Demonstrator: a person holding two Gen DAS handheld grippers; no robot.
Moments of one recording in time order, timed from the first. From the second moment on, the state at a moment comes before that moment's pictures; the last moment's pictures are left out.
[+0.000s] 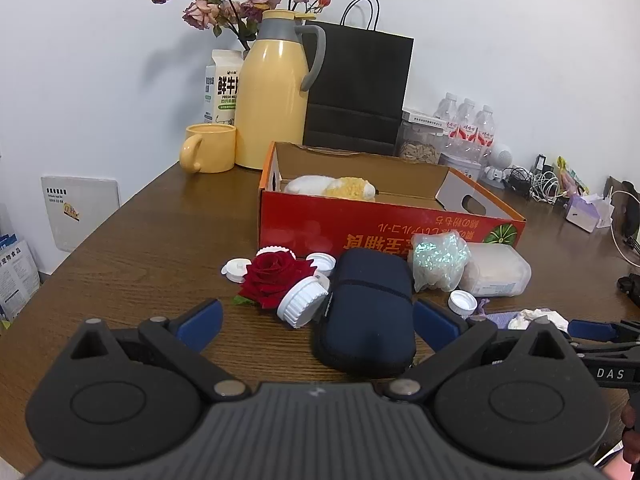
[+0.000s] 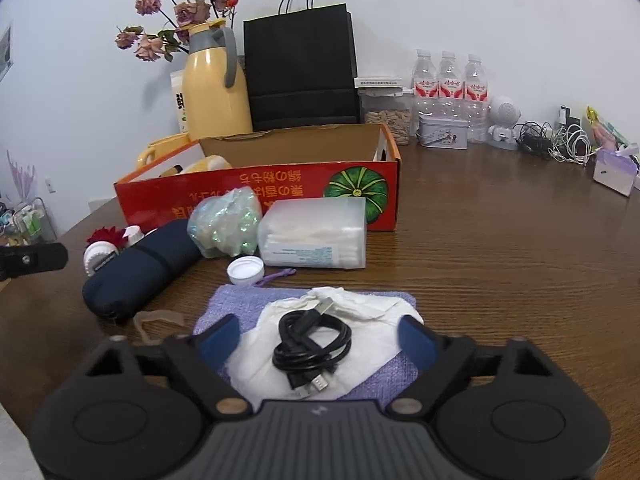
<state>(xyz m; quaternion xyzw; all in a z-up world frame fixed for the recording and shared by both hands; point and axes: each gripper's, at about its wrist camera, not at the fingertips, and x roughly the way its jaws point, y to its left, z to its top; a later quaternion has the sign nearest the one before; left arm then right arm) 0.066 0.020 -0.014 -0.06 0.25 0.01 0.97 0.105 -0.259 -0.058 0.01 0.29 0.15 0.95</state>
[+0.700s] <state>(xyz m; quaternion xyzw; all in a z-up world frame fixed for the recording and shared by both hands) 0.064 0.012 -0.016 -0.06 0.25 0.00 0.97 0.092 -0.263 -0.048 0.03 0.26 0.17 0.95</state>
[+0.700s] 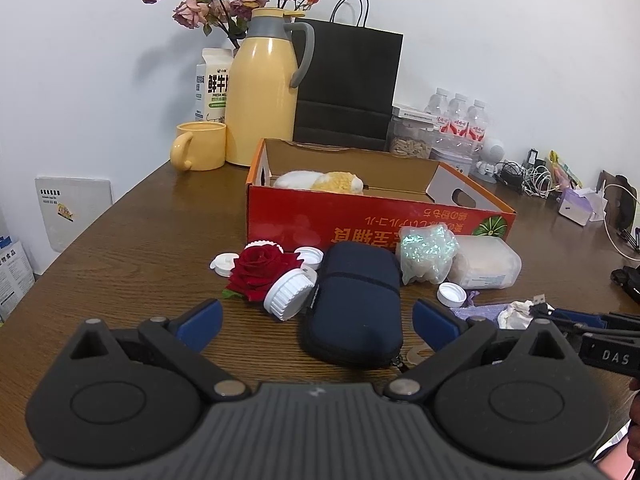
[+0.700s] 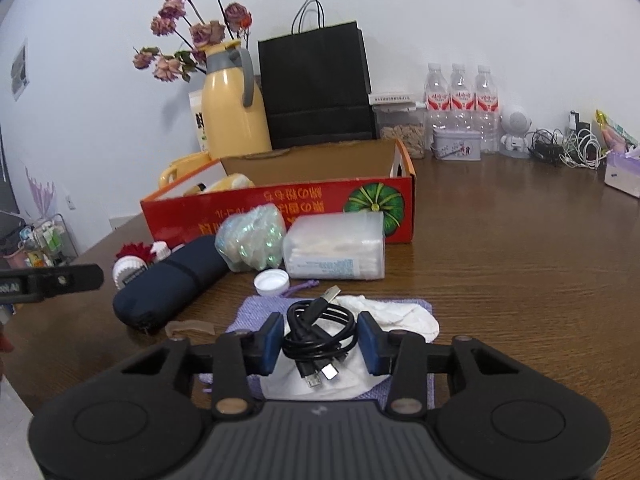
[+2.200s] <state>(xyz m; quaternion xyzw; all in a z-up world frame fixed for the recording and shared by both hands) 0.139 -0.030 -0.038 0.00 0.29 -0.03 0.96 0.105 -0.268 -0.050 0.04 0.26 0.17 0.95</state>
